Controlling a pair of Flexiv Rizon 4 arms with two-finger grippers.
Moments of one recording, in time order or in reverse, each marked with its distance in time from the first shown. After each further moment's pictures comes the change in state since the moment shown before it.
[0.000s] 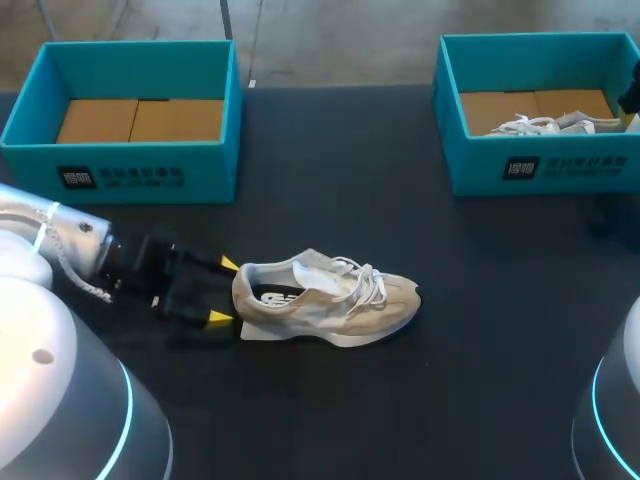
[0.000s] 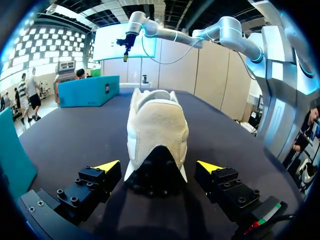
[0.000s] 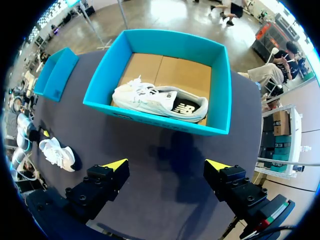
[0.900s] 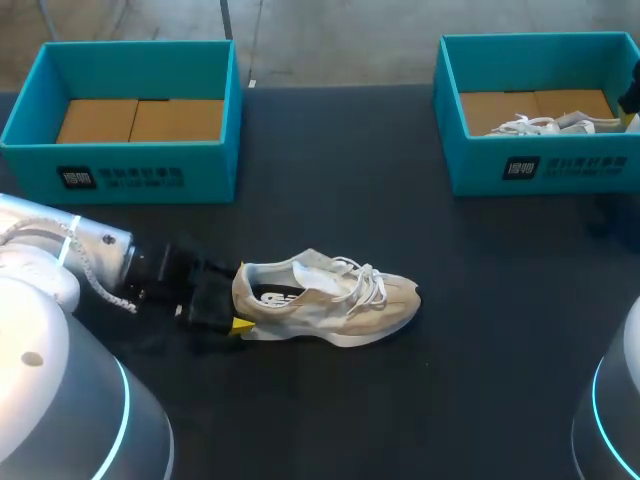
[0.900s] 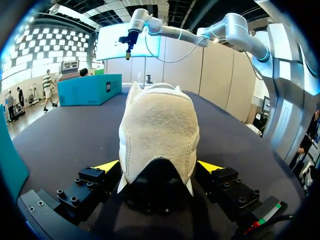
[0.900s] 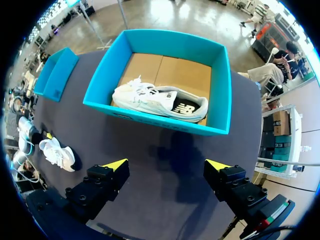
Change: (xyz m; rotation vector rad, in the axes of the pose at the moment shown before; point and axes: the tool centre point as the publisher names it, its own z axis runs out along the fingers) left arm -0.001 0.000 0.032 0.007 -0.033 -0.011; right arm 0.000 0.000 0.000 0.000 0.000 0.000
